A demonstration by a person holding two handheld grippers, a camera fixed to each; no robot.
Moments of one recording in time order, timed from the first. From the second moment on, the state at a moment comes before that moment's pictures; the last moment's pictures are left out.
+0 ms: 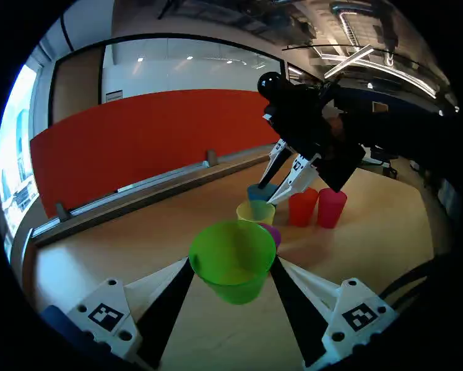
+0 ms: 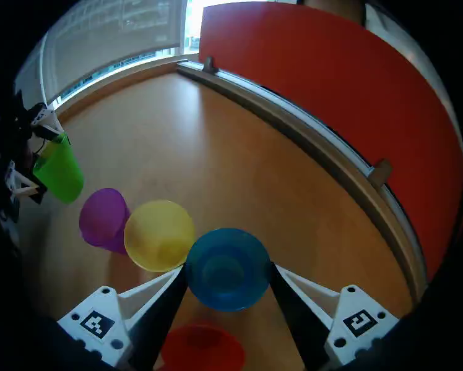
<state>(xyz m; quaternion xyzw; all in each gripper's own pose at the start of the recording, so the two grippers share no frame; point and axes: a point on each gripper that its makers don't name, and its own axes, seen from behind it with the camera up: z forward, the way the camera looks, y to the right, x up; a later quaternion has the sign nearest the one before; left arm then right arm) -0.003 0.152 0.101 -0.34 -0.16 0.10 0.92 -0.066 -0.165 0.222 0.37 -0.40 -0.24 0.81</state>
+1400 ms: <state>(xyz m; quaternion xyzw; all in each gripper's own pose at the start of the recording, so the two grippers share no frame) 0.042 0.165 0.012 -0.35 -0.14 0.10 0.92 0.037 -0.178 0.057 0.38 -0.24 -0.16 0.88</state>
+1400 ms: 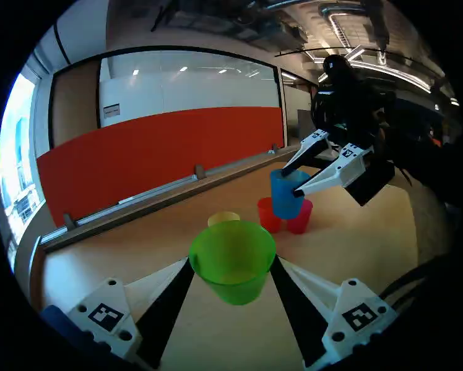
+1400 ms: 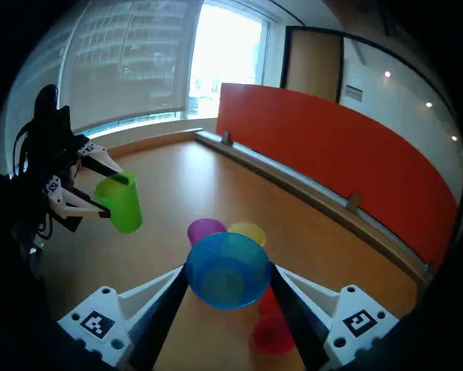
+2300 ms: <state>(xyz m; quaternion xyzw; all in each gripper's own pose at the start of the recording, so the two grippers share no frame) 0.054 0.154 -0.035 -0.34 -0.12 0.07 0.93 0.059 -0.229 -0.018 0.38 -0.11 -0.07 0.92</state>
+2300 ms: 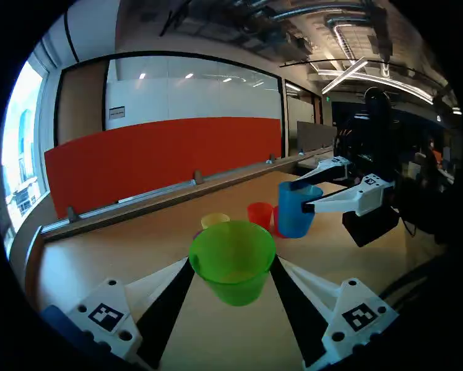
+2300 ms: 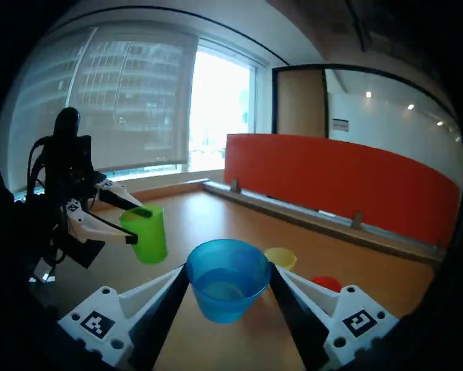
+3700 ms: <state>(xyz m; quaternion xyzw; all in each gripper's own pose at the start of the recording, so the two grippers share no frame) 0.087 0.166 -0.047 -0.35 -0.05 0.03 0.93 0.066 -0.248 -0.037 0.36 -0.04 0.00 0.93</state>
